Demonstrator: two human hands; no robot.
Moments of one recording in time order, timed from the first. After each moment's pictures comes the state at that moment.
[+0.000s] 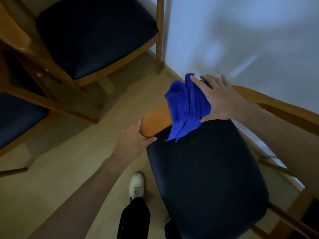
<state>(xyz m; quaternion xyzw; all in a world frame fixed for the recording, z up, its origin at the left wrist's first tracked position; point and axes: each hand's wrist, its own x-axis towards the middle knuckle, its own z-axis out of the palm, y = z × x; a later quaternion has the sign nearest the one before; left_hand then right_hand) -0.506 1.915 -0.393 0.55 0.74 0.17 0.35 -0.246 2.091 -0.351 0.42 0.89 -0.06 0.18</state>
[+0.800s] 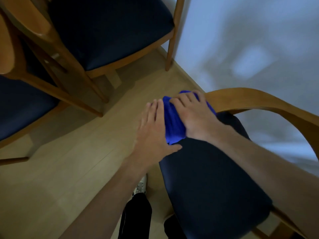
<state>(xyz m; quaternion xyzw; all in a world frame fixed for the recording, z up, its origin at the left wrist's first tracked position) -0.502 1.915 -0.366 0.63 0.71 0.14 0.28 -0.363 2.017 -0.356 0.34 0.93 -0.04 0.14</state>
